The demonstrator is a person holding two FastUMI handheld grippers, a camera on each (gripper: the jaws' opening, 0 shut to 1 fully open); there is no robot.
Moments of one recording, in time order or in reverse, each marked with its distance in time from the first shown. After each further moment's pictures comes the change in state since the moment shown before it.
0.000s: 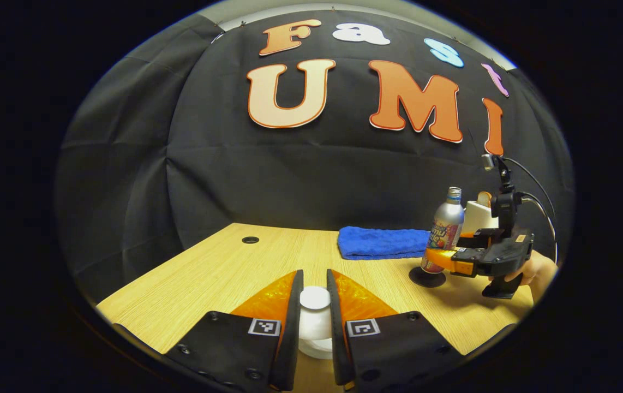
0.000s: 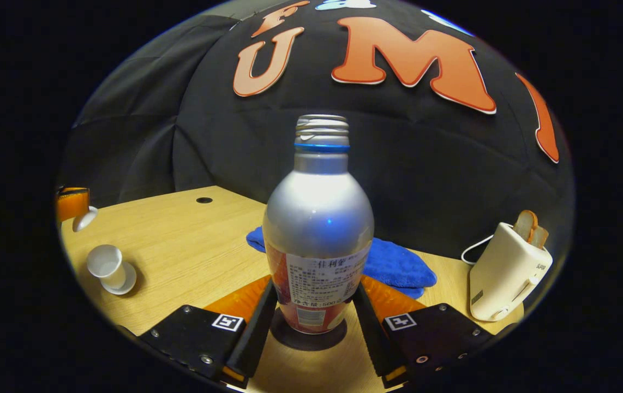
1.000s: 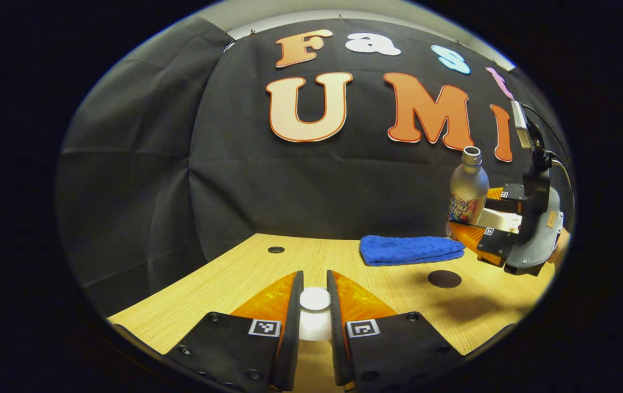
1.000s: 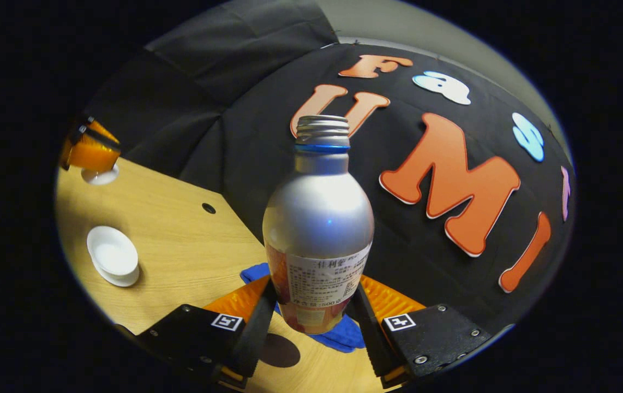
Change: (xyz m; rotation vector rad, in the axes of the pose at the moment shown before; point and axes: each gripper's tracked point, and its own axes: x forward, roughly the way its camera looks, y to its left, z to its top) left arm -0.024 0.045 0.014 0.011 -0.059 0.069; right arm -0.085 0.043 0.082 -0.423 -0.282 -0.105
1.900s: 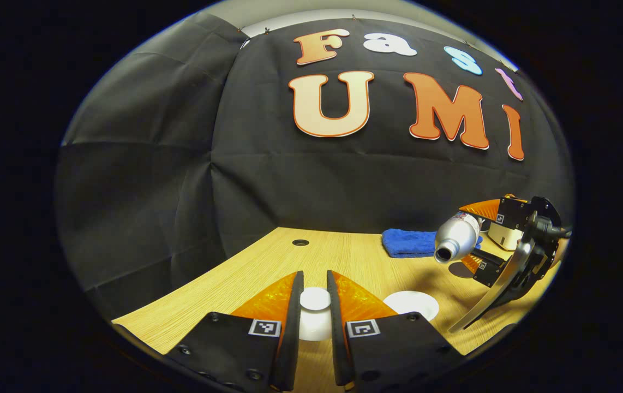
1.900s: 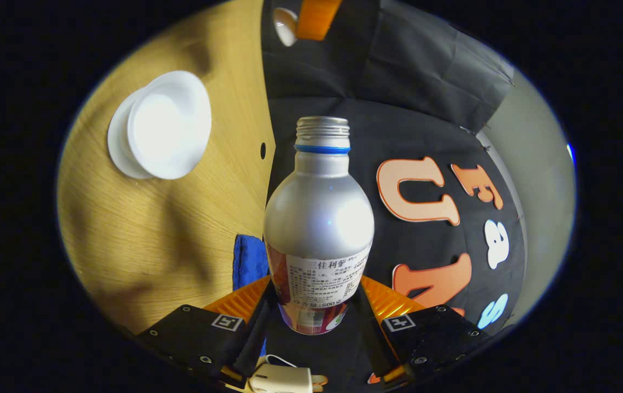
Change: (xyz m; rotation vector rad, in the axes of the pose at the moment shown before) left arm -0.016 0.055 -0.013 -0.003 0.002 0.069; right arm 0.000 0.080 0.013 -0.916 -0.088 -0.038
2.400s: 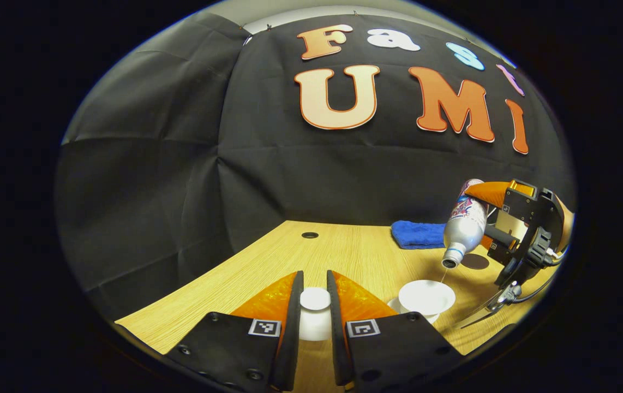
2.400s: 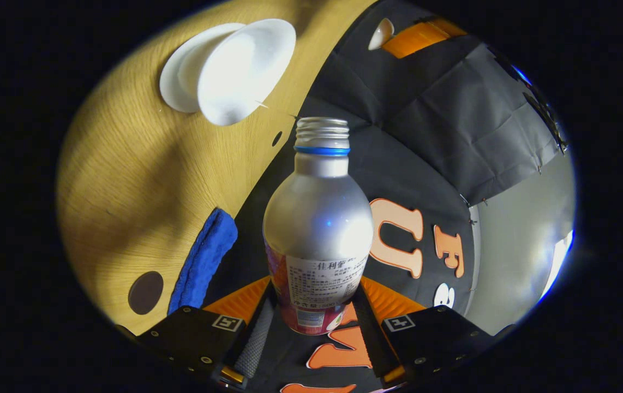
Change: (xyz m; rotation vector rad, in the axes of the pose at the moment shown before) left arm -0.001 0.022 -0.018 0.007 0.032 0.029; right arm 0.000 -0.007 0.019 -0.473 -0.084 -0.129
